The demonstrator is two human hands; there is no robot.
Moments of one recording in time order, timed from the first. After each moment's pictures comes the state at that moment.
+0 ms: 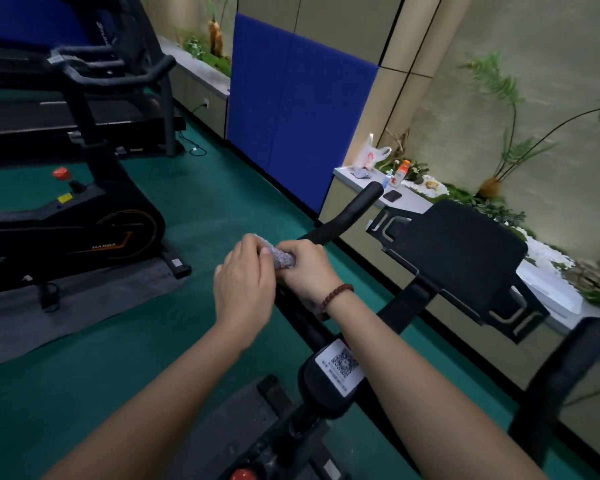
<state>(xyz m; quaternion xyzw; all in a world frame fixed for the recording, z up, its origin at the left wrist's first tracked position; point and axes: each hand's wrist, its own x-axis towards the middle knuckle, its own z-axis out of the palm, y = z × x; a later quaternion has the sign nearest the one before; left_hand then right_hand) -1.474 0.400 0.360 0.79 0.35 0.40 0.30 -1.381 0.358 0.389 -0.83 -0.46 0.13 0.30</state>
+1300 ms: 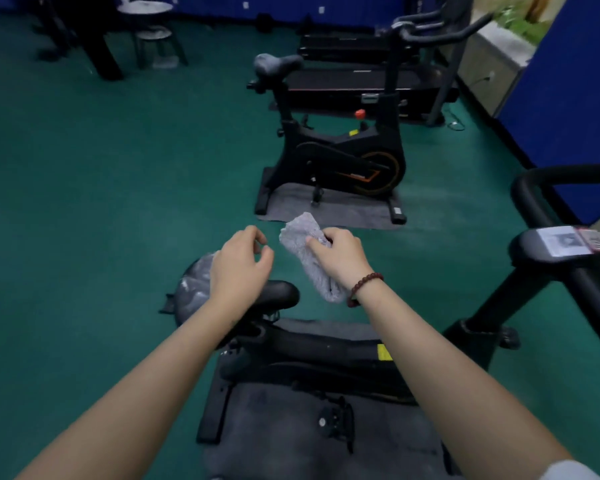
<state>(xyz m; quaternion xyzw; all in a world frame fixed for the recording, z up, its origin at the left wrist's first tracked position) -1.846 0.215 0.305 0.64 0.68 0.34 0.14 -1.689 0.240 0.320 -0.65 -0.62 0.34 0.28</state>
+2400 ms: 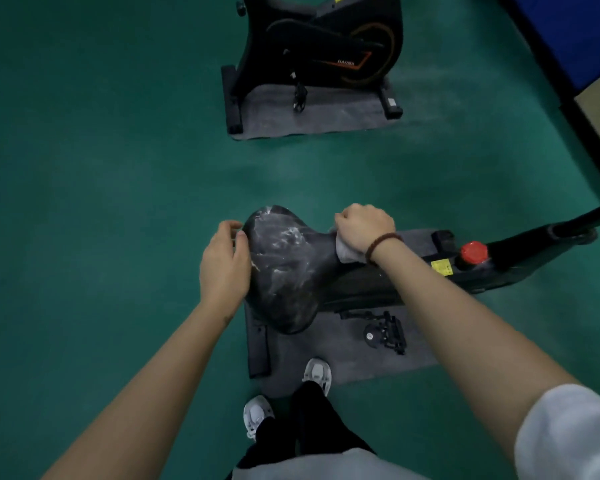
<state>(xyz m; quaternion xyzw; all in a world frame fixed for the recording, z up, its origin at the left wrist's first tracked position) -2.015 0.276 0.197 0.58 0.70 0.27 0.34 -1.804 0.309 0.184 -0.78 -0.59 0.21 -0.03</state>
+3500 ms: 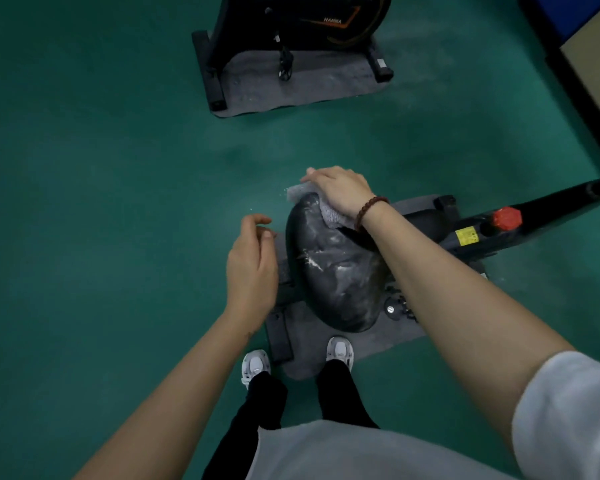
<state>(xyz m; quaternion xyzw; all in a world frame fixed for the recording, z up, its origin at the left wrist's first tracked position) -2.074 0.299 0.171 0.62 0.59 0.32 0.41 -1.903 0.368 0.180 -0.74 -0.57 0.34 0.08</state>
